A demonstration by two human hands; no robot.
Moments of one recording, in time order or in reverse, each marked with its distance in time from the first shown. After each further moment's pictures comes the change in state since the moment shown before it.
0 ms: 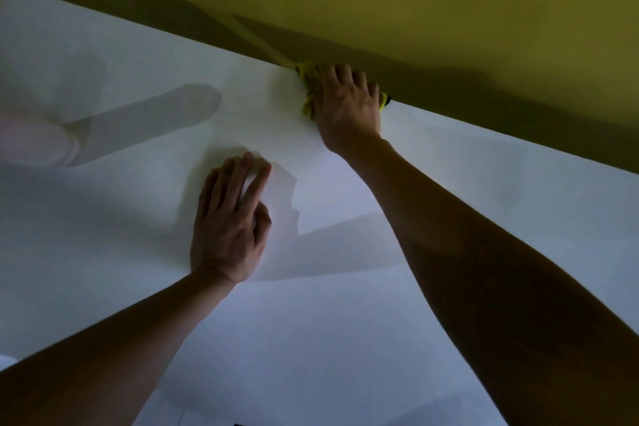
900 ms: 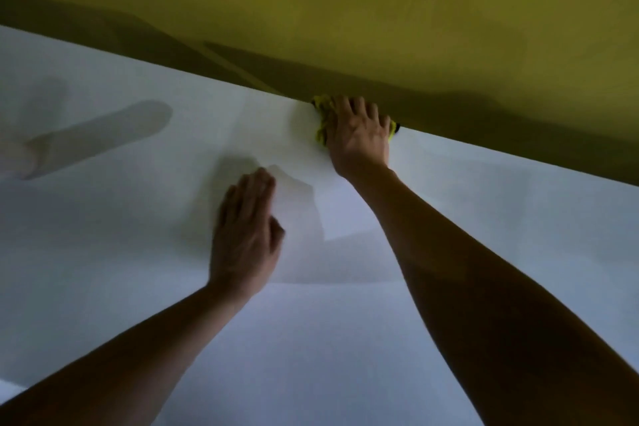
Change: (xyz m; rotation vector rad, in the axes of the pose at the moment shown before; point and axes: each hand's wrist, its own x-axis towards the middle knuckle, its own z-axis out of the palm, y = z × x) left_hand 0.008 0.109 0.006 -0.020 -0.017 -0.039; right_hand -0.042 0.099 -0.025 0.041 0.065 0.072
